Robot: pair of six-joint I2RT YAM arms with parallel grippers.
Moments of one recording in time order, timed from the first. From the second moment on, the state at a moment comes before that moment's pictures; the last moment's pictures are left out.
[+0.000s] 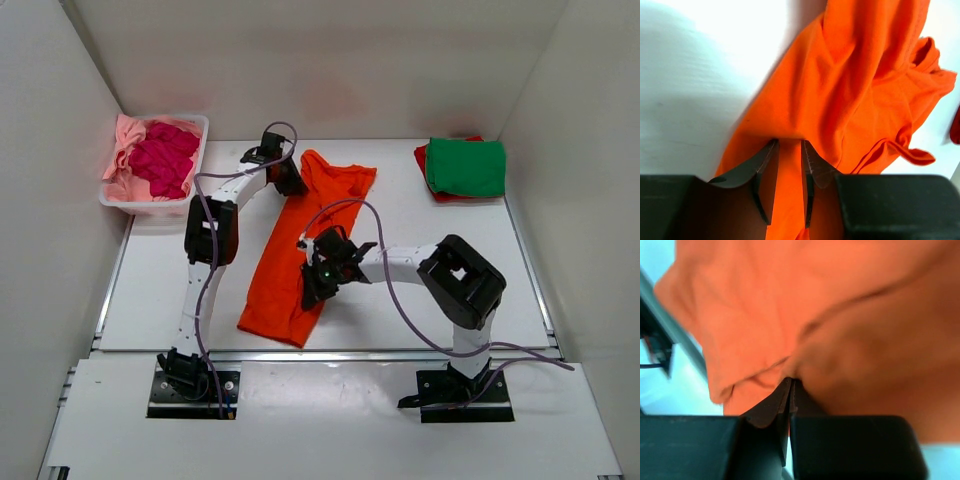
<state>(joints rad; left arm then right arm) -0.30 2.52 2.14 -0.51 0.23 -0.71 0.86 1.88 1.02 -0.08 -0.48 0.46</state>
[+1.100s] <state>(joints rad) -0.26 2.53 2.35 -0.56 0.25 -0.76 0.56 1.63 0.96 -0.47 -0.43 0.10</state>
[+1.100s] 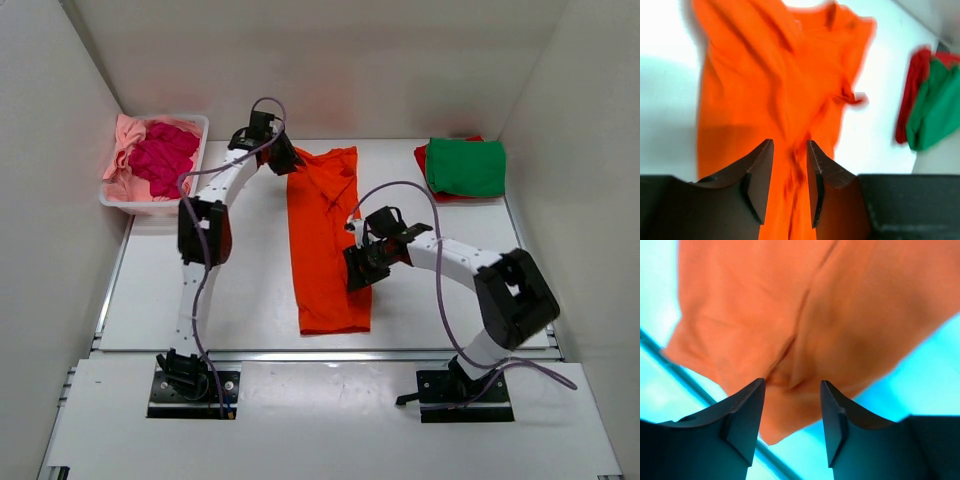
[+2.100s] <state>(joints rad) -0.64 1.07 0.41 -0.15 0.10 -1.05 0.59 1.03 0.36 -0.25 -0.28 0.92</state>
